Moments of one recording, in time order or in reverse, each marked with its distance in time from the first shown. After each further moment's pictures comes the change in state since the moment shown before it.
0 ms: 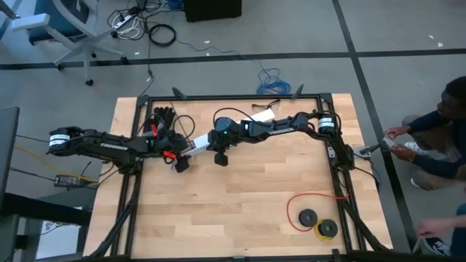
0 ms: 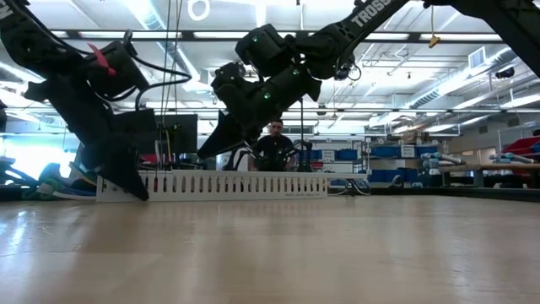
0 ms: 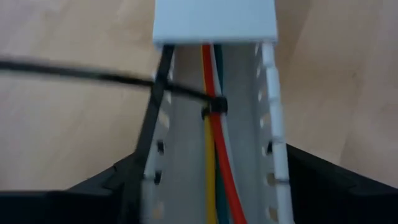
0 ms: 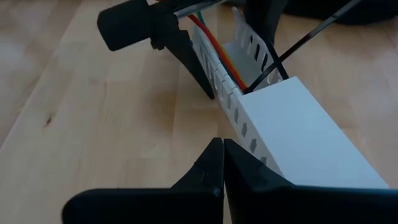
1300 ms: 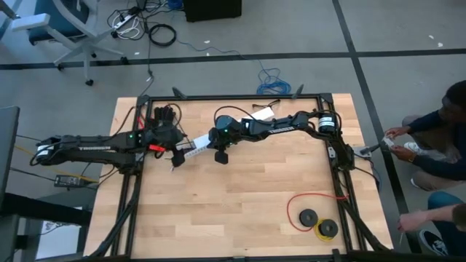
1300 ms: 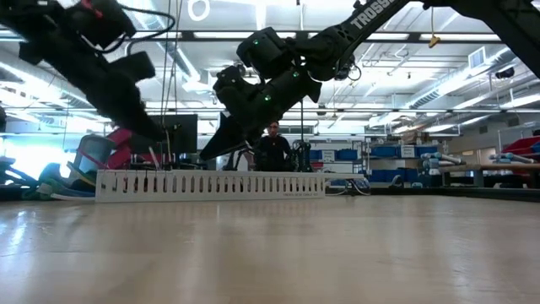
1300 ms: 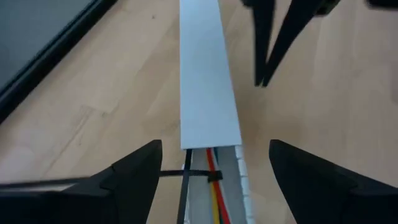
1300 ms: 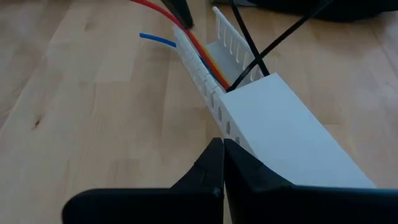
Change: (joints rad) left arm -0.001 -0.325 0.130 -0.230 0.000 0.077; right arm -0.015 0.001 0.000 -0.001 0.005 0.005
